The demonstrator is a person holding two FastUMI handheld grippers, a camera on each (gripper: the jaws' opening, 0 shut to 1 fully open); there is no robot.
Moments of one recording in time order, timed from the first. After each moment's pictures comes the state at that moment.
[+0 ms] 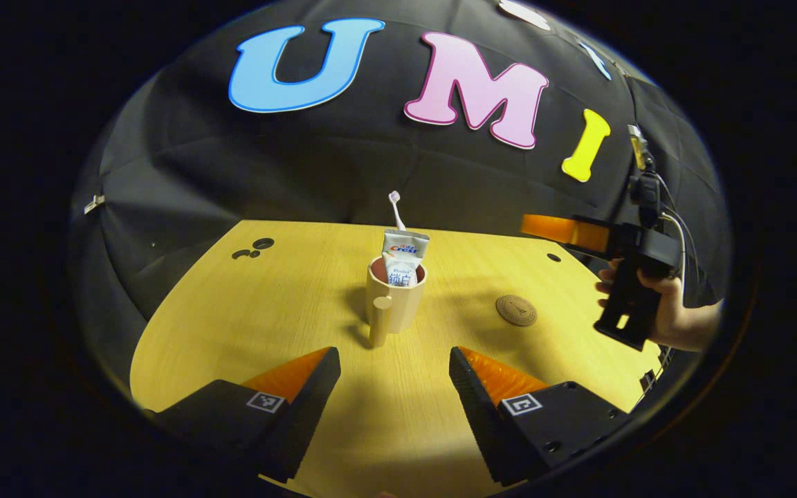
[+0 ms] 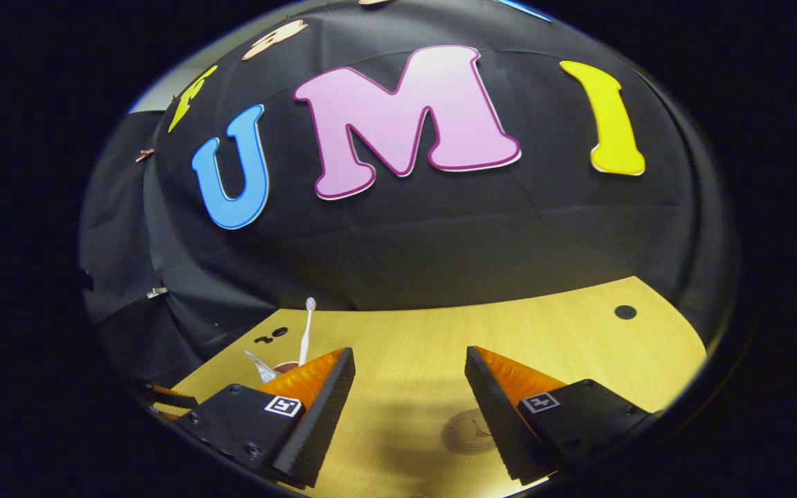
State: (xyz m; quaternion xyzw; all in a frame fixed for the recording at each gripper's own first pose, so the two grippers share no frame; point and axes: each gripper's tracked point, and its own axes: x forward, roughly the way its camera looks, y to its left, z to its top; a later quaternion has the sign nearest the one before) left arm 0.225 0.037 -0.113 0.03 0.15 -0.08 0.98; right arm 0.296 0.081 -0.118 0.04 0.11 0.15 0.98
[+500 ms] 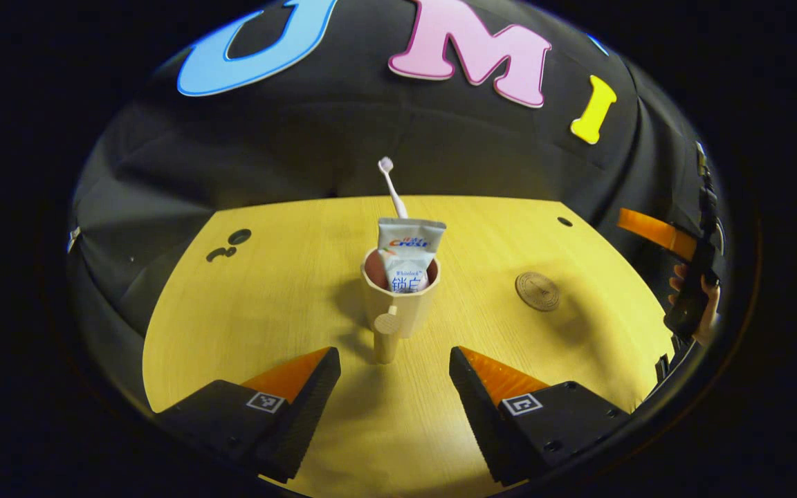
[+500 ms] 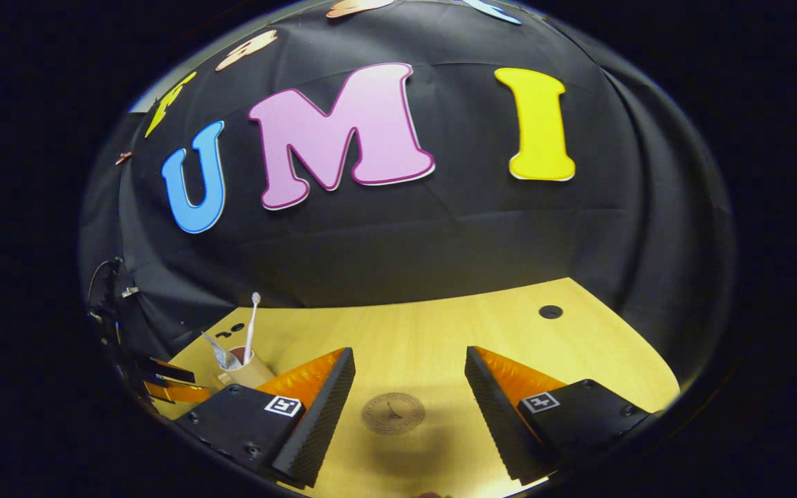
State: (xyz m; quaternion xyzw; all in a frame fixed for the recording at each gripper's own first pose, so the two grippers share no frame) left arm 0.292 0.034 -0.133 0.07 0.25 -0.09 0.96; right arm 0.264 -0.032 -0.114 0.03 0.11 0.07 0.99
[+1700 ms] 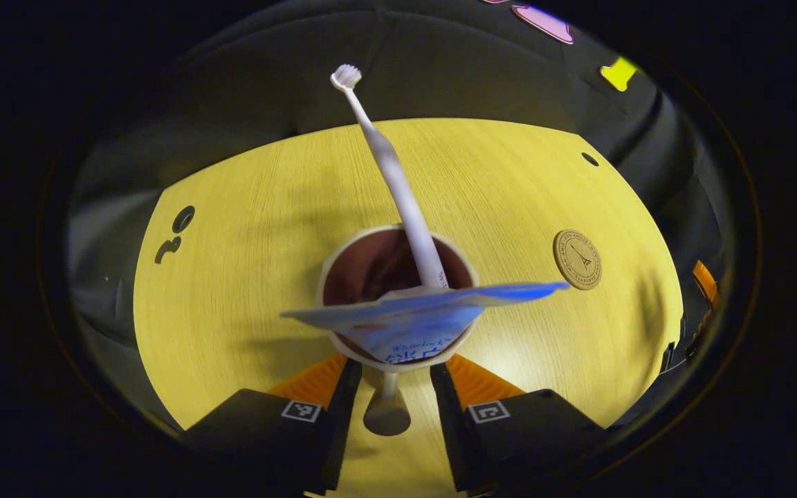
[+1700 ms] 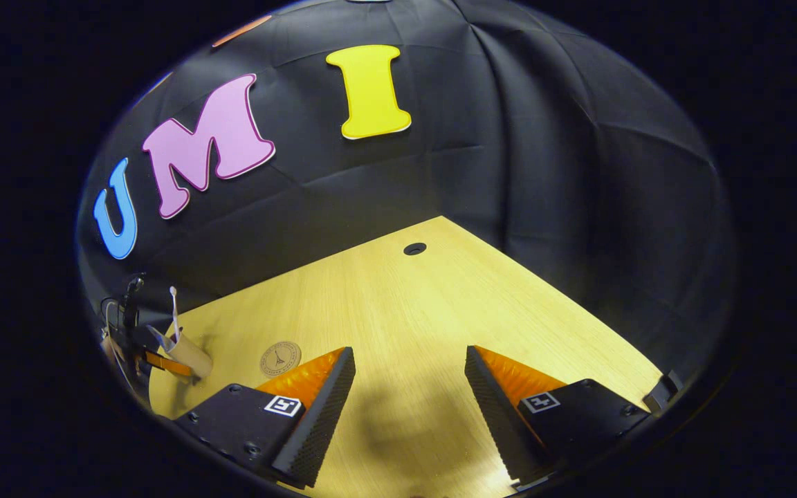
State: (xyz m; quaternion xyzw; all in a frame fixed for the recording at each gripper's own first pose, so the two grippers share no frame) left arm 0.354 0.024 -0.165 0.12 0.42 -0.10 0.89; right arm 0.169 -0.193 -0.177 0.12 0.19 -0.09 0.97
